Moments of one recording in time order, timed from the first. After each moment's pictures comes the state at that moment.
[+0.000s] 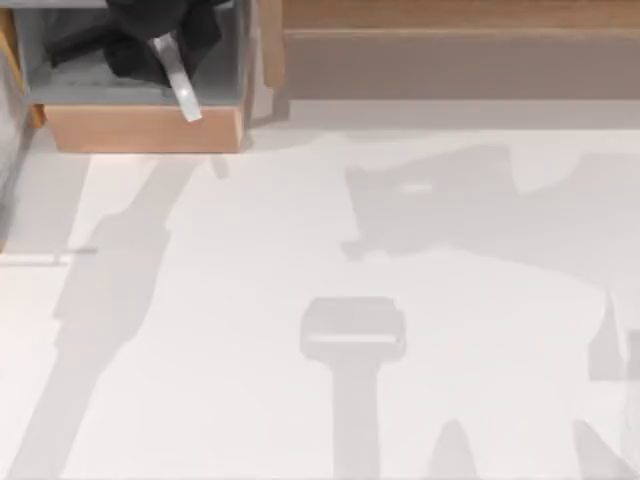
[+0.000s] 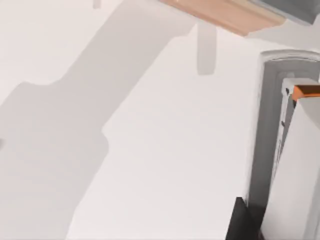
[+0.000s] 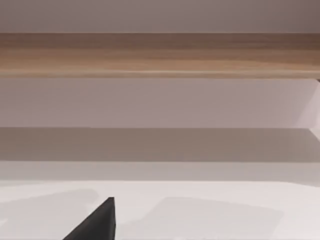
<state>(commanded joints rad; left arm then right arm) -0.33 2.16 2.19 -1.30 -0.04 -0.69 0.00 0.00 0.00 0.00 0.00 0.00</state>
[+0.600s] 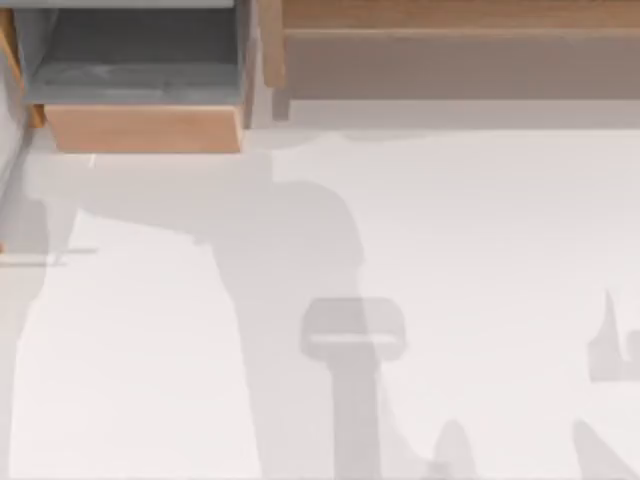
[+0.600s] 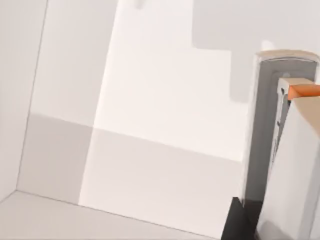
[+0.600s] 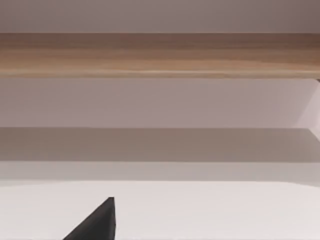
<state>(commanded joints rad) 0.25 2.42 2.50 -1.42 -0.04 0.07 0.00 0.00 0.00 0.00 0.00 0.00</state>
